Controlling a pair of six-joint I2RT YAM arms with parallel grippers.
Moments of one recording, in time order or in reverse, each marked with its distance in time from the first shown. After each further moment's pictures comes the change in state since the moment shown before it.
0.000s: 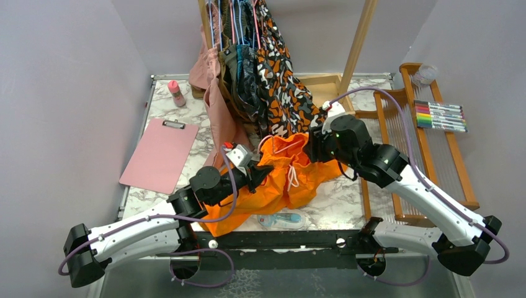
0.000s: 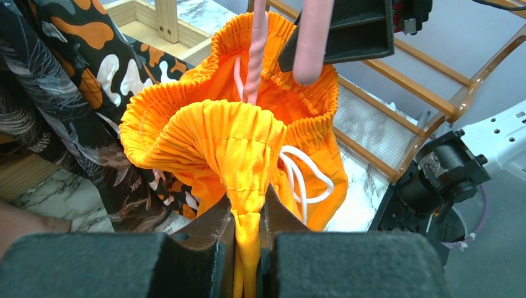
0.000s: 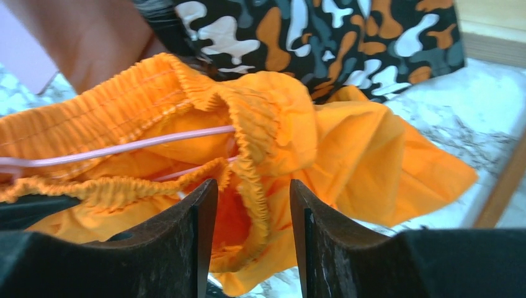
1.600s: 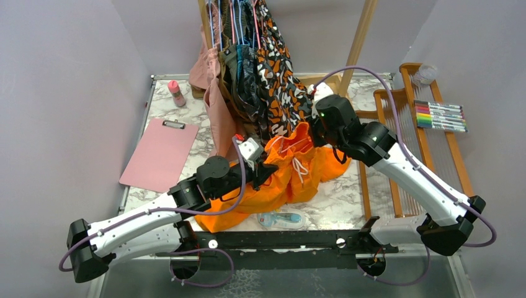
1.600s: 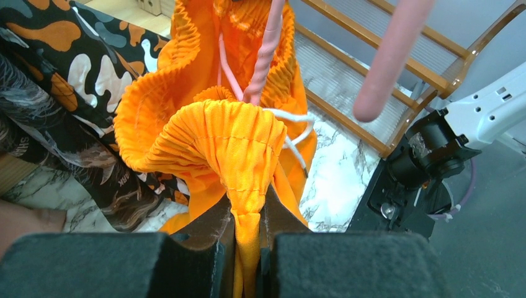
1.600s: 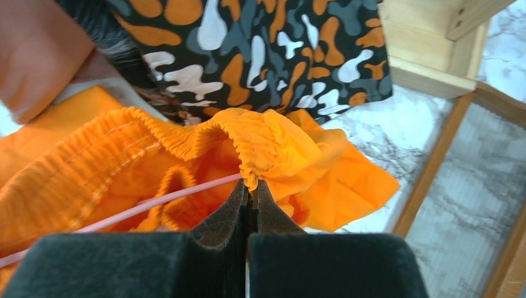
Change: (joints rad) left arm 0.000 0.069 0.167 -0.219 0.069 0.002; right arm 0.004 0.211 0.271 -0.133 0.117 -0.139
